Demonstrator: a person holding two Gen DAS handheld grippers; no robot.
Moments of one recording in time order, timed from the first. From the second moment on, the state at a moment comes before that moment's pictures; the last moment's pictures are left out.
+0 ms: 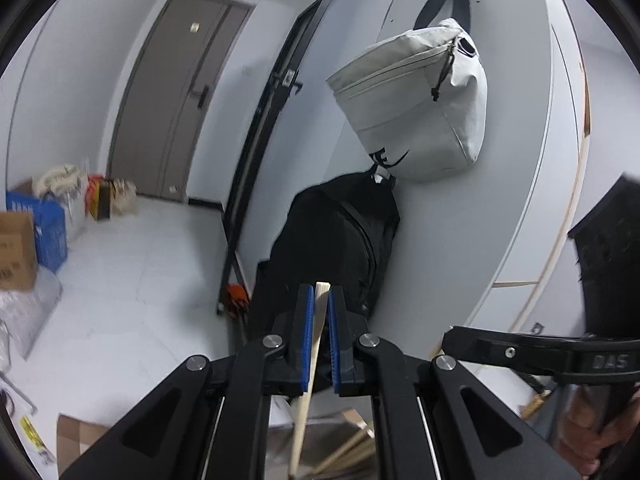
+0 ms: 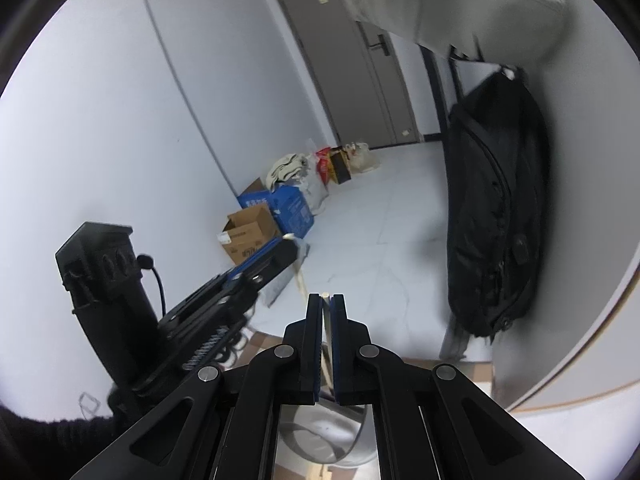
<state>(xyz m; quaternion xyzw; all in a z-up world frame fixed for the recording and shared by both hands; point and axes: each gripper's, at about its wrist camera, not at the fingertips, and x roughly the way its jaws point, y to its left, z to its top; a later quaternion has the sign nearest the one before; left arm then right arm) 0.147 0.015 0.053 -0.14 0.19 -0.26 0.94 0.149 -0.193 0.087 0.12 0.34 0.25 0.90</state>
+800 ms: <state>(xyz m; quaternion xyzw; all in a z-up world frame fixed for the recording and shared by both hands) 0.070 0.023 0.057 -0.11 0.28 -0.22 0.93 0.067 -0.236 0.074 0.20 0.26 0.22 0.92</state>
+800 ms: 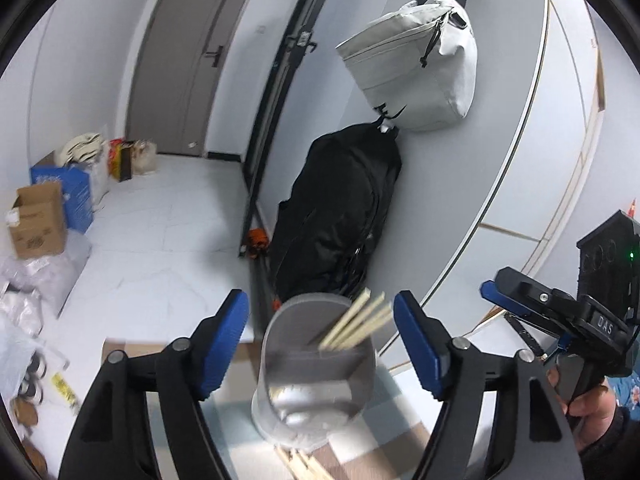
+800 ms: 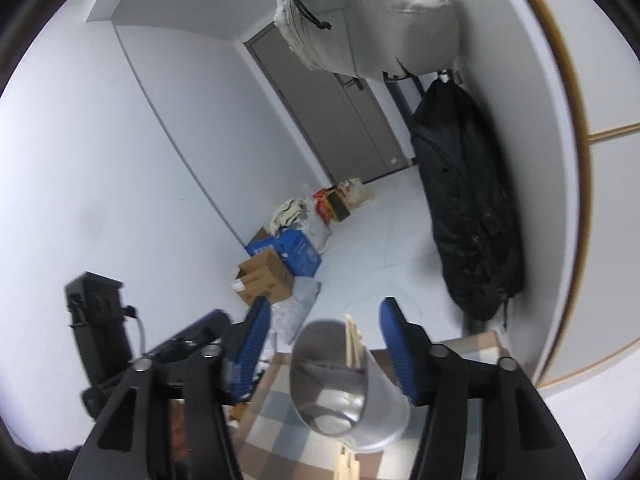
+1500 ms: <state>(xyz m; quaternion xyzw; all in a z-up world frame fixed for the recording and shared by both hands) 0.041 0.012 -0.056 -0.07 0.43 -0.05 0.90 0.015 -0.220 0.001 0.14 0.34 0.22 0.90</state>
